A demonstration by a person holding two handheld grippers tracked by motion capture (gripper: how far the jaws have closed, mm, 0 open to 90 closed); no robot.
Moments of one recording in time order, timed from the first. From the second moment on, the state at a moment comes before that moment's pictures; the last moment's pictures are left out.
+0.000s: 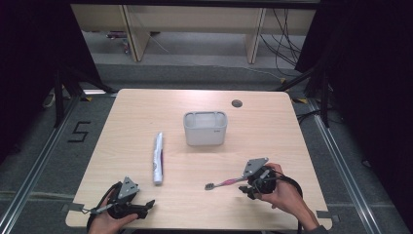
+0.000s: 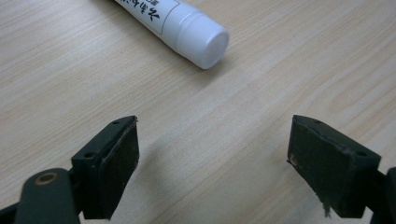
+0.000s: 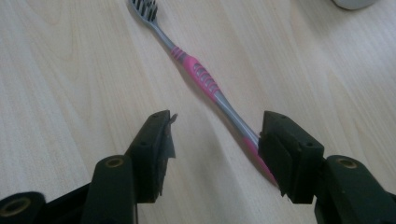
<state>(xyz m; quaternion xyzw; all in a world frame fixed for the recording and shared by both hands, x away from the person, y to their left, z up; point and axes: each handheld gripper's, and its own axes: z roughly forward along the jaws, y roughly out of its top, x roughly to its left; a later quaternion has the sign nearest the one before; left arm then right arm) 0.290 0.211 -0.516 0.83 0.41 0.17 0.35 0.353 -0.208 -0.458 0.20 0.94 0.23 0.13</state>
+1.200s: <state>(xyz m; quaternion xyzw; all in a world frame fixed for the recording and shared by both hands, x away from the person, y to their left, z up) 0.290 0.211 -0.515 0.83 0.41 0.17 0.34 0.392 -0.164 -0.475 0.10 0.99 0.09 0.09</state>
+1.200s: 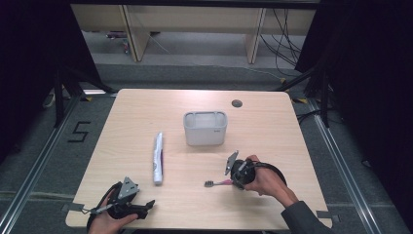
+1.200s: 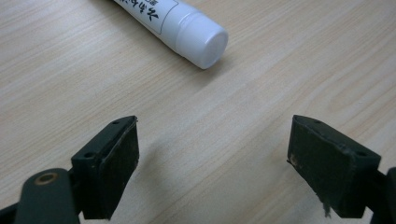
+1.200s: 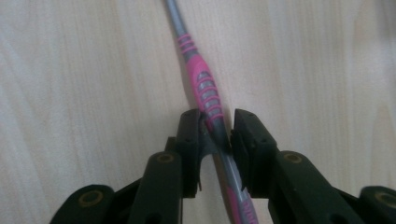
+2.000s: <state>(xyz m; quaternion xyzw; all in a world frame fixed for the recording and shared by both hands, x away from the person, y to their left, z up) 0.290 0.212 -0.515 0.83 0.40 0.17 0.34 0.391 -0.156 -0.475 0.11 0.99 0.04 0.06</state>
